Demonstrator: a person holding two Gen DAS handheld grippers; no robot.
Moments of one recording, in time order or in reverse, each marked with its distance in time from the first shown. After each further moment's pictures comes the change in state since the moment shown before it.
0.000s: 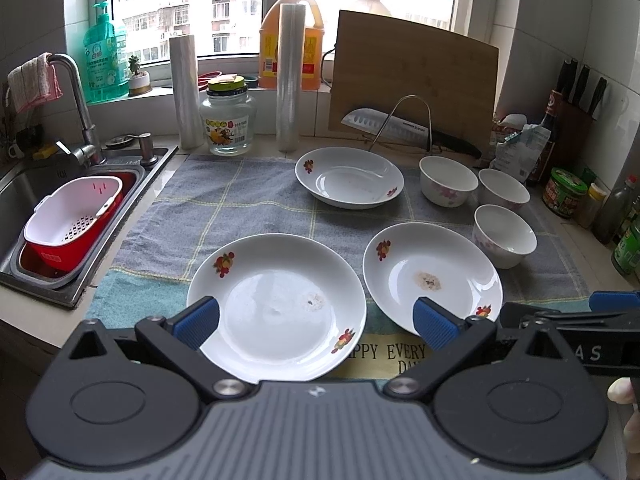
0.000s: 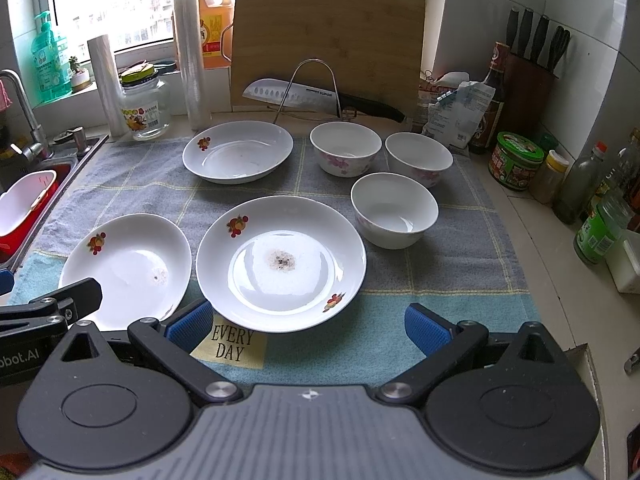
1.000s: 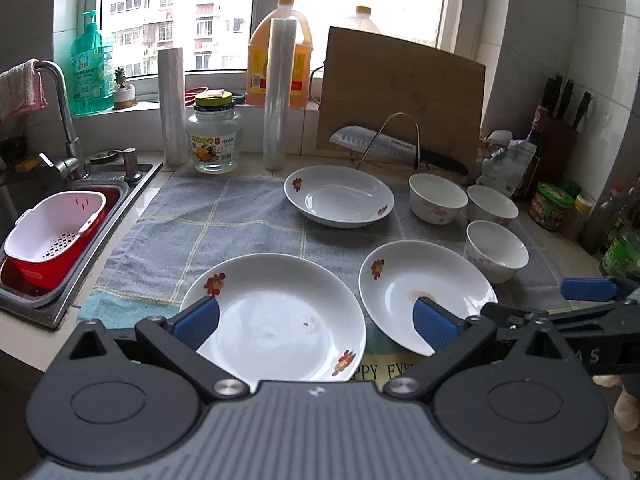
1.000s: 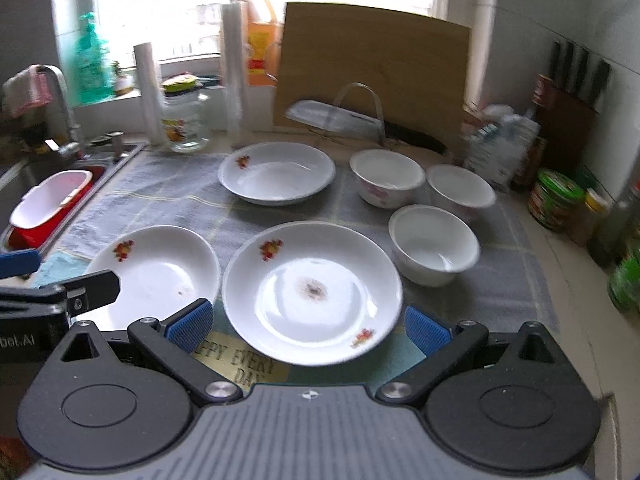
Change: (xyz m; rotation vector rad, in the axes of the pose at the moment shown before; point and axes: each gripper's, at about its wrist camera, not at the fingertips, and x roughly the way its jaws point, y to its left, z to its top) left arm 0.011 0.018 -0.004 0.002 -0.077 -0.071; right arm 0.016 0.006 0.003 -0.117 -0.105 0.150
